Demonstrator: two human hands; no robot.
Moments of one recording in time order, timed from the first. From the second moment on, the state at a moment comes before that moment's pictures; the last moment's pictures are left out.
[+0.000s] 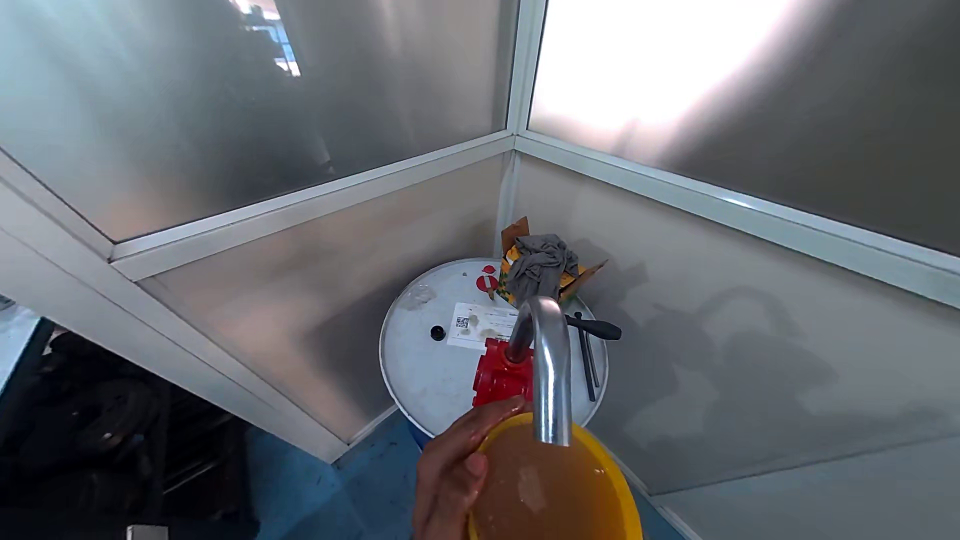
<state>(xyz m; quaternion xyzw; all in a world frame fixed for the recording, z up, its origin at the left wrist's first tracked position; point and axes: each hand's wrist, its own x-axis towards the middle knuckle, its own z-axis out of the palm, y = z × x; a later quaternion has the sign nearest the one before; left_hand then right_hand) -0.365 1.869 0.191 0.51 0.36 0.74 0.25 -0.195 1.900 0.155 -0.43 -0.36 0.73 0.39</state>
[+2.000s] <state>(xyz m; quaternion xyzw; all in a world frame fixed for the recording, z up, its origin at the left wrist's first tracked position) -0.362 1.852 0.201 0.52 0.37 0.73 0.23 -0.183 1.888 0.153 -0.40 -0.60 0.58 0.38</state>
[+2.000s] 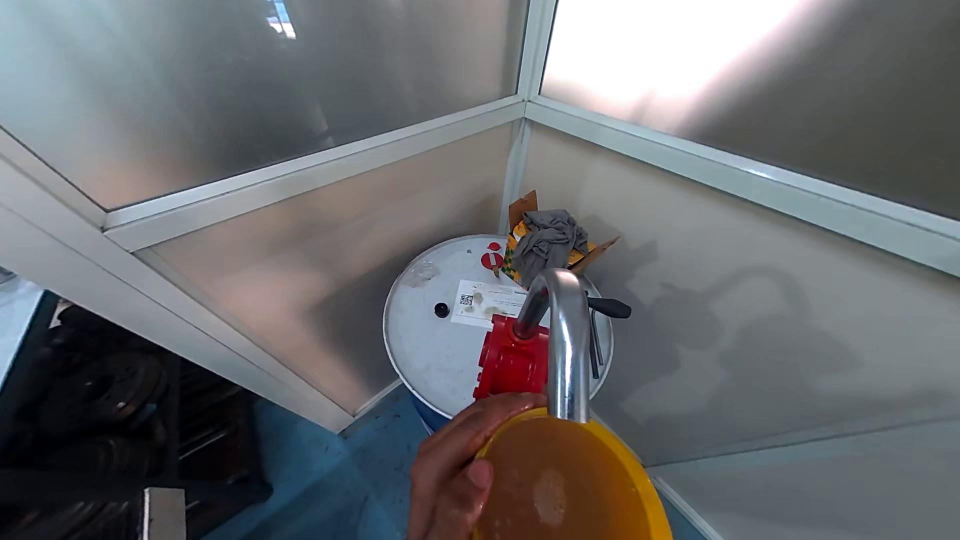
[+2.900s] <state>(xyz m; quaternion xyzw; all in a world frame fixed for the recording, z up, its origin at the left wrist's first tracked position) -0.361 1.850 0.200 0.53 0.38 0.73 0.22 -0.187 1.888 0.167 -0.43 -0.50 0.65 0.39</state>
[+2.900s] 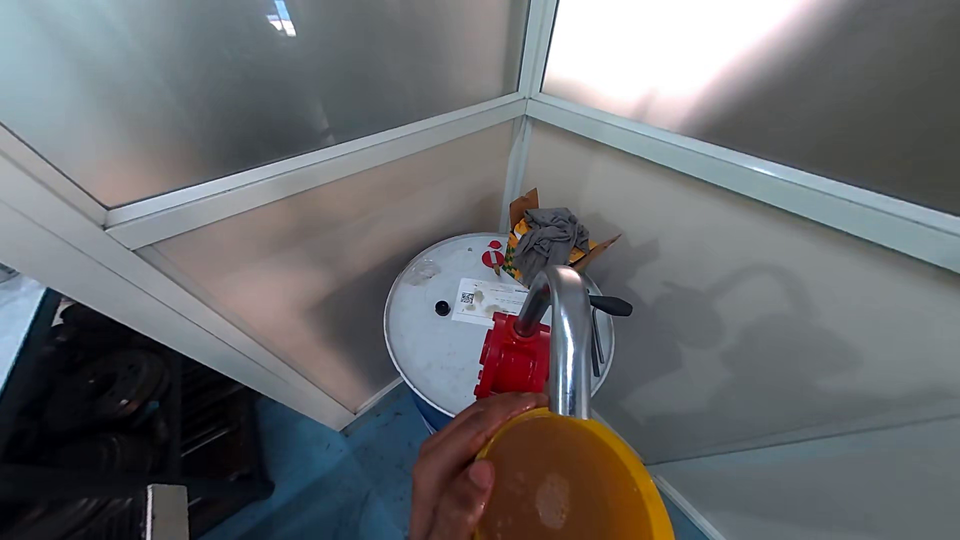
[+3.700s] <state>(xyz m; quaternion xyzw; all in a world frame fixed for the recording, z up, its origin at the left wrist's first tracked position) -0.366 1.873 0.182 0.46 0.39 0.76 0.25 -0.206 1.906 0.145 -0.49 -0.35 0.73 0.33</state>
